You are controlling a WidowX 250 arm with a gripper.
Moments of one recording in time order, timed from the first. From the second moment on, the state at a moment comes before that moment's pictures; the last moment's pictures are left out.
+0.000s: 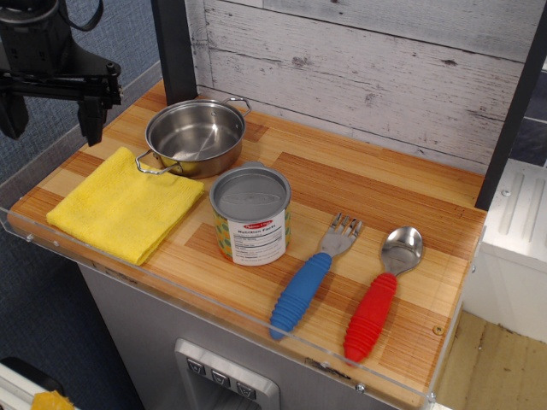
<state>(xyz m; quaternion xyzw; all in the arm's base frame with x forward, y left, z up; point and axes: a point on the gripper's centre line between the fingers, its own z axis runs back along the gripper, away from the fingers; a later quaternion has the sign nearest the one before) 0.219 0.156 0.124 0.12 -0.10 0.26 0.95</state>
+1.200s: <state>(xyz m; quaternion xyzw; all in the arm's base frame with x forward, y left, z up) 0.220 0.083 0.073 0.03 -0.04 -0.13 0.99</state>
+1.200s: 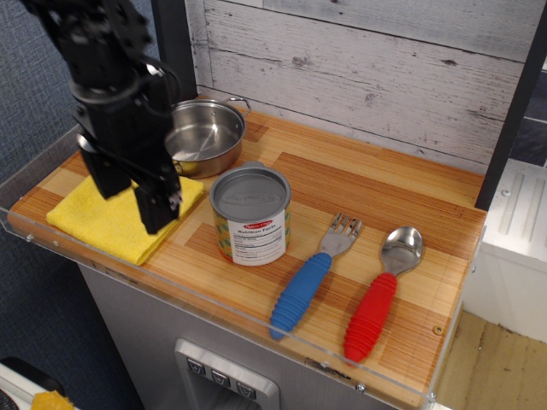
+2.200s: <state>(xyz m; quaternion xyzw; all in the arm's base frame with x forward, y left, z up) 0.260 0.047 0.045 0.04 -0.04 -0.19 0.98</state>
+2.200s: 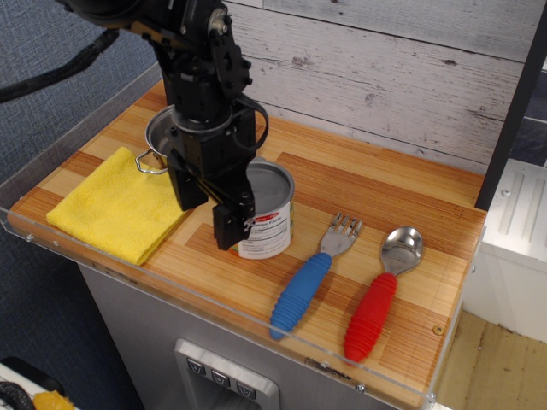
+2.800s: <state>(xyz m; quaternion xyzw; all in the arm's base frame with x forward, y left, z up) 0.301 0.043 0.054 0.04 -0.08 -0.22 0.97</state>
